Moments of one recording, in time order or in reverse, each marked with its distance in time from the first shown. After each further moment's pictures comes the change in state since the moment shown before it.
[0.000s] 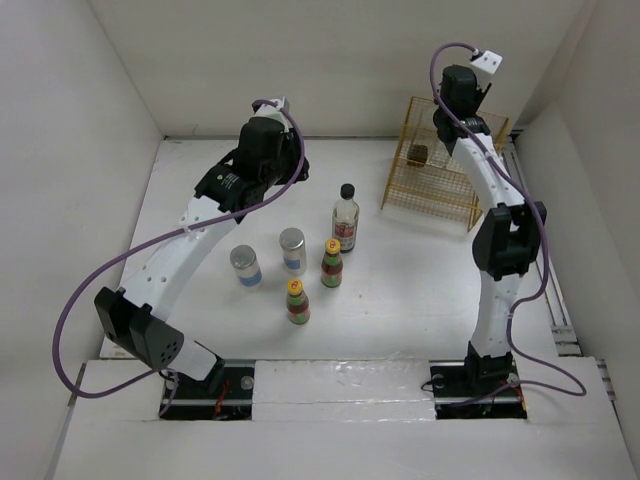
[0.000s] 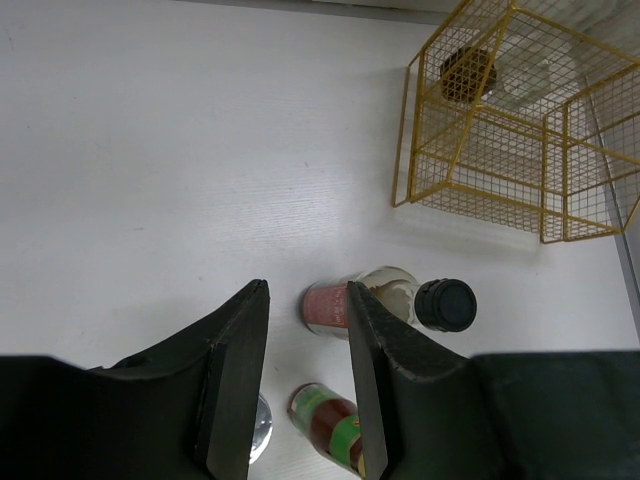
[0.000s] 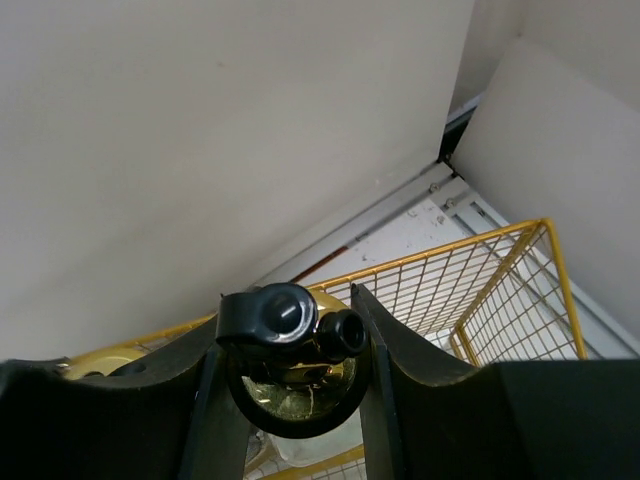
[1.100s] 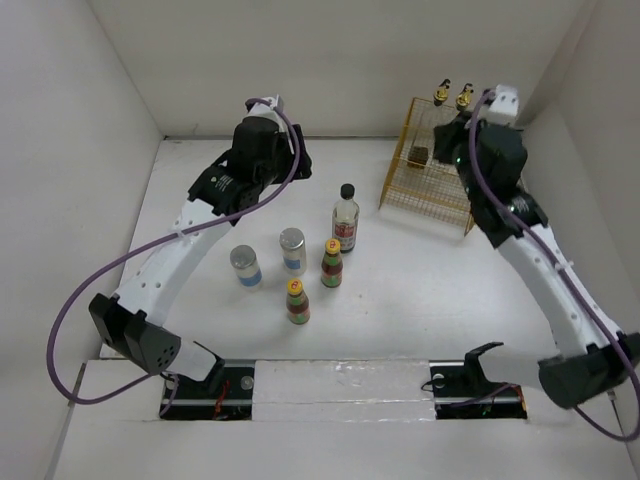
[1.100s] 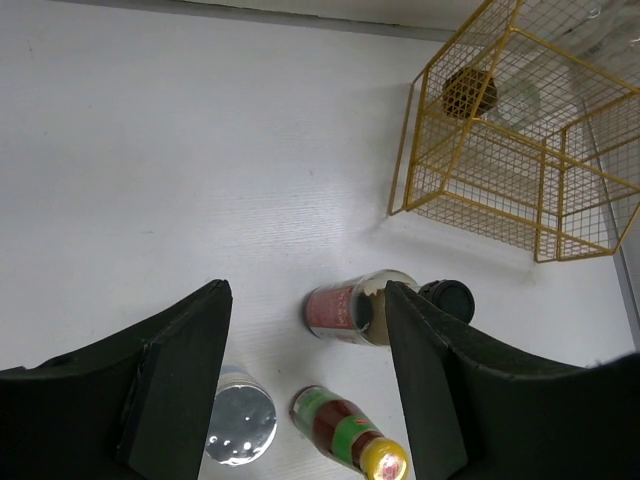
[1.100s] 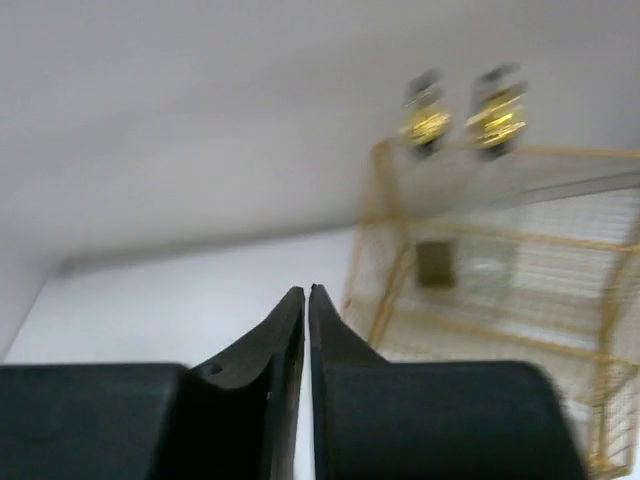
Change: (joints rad) left arm 0.006 -0.021 0.000 -0.006 -0.018 -0.002; right arm 0.141 -0.817 -0.664 0.034 -0.389 0.061
